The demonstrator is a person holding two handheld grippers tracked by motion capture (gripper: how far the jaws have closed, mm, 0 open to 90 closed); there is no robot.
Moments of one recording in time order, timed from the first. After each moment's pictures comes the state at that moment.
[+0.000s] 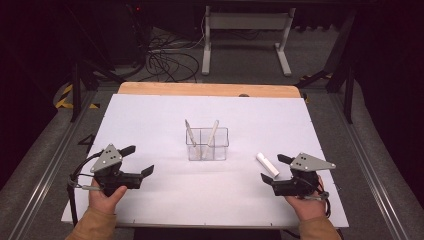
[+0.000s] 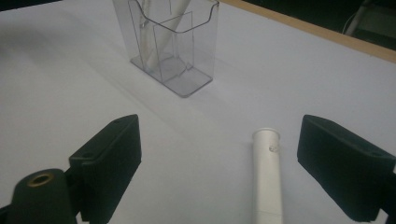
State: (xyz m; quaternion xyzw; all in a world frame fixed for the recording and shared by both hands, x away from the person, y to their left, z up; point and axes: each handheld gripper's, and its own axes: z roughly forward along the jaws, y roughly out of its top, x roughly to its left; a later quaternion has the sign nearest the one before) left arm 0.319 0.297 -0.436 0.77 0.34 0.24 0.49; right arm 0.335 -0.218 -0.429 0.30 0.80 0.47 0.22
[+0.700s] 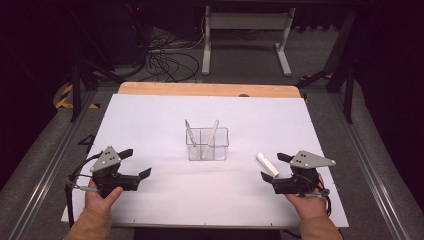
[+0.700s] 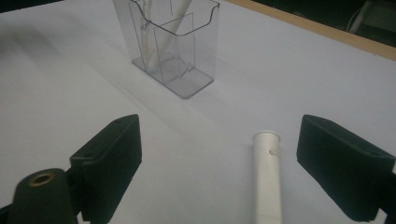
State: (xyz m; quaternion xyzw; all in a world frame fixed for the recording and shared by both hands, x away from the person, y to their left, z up) left arm 0.322 0.303 -0.445 0.78 0.35 0.21 0.47; right arm 0.340 -0.217 -0.423 0.30 0.81 0.47 0.20
